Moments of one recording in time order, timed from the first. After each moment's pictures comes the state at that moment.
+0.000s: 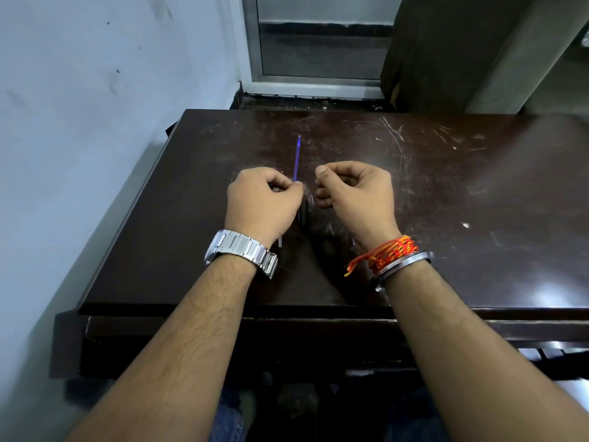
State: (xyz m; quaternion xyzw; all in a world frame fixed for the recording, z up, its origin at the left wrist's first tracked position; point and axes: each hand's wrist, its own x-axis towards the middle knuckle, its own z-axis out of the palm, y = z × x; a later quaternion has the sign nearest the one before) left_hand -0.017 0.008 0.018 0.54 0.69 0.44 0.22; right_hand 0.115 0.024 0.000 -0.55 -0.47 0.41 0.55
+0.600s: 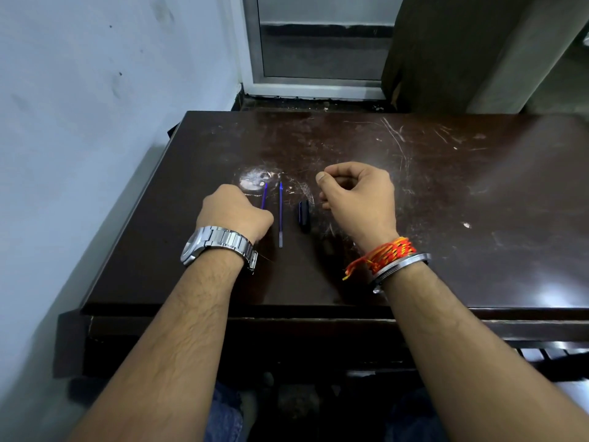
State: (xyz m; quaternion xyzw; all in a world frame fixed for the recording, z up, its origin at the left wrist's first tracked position) left_hand -0.051 0.011 0.013 0.51 0.81 0.21 0.21; right_hand 0.118 0.025 -0.001 -0.61 -0.52 0.31 0.51
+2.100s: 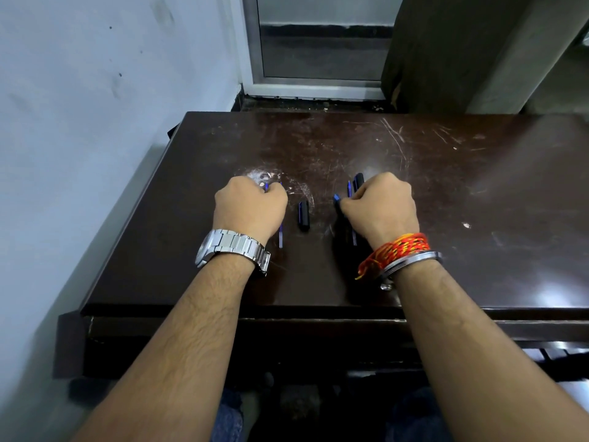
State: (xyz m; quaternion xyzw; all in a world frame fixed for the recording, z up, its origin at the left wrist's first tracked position) left_hand -0.029 0.010 0.020 0.51 0.77 0.33 0.20; right_hand 0.141 0.020 0.011 -0.77 -0.56 0.16 0.26
